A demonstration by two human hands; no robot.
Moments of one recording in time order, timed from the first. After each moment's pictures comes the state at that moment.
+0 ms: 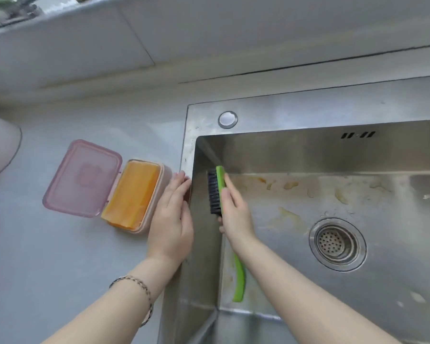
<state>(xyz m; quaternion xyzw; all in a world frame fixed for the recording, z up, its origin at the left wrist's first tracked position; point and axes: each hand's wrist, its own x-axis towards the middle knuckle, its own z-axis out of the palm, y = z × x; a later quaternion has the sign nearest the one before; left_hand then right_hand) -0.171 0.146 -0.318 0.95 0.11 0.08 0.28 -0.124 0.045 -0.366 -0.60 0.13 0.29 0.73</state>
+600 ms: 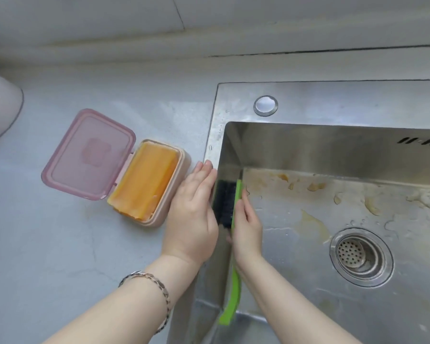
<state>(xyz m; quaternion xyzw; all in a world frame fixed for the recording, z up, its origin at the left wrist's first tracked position) -0.166 0.151 -0.328 0.96 0.09 0.12 0.23 -0.149 0.070 -0.389 -0.59 0.23 0.26 0.73</state>
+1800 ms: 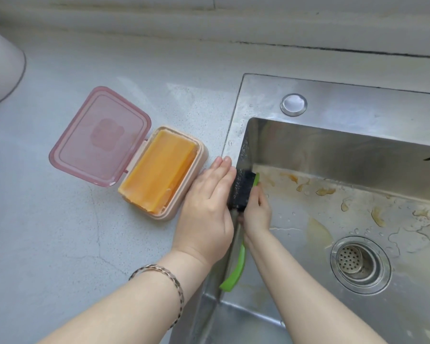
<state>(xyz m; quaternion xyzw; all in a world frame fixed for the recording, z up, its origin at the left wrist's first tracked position) -0.165 0.151 -0.327 0.96 0.09 0.12 0.22 -0.124 0.088 -0.458 -0.63 0.26 0.24 0.69</state>
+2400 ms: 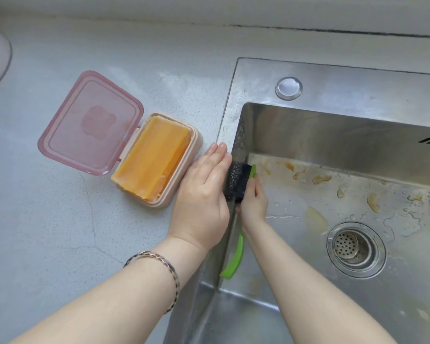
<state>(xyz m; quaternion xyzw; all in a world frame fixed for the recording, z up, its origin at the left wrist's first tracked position) -0.164 0.152 -0.330 0.96 0.08 0.13 0.23 -0.130 0.085 -0.498 -0.66 0.27 0.26 0.65</state>
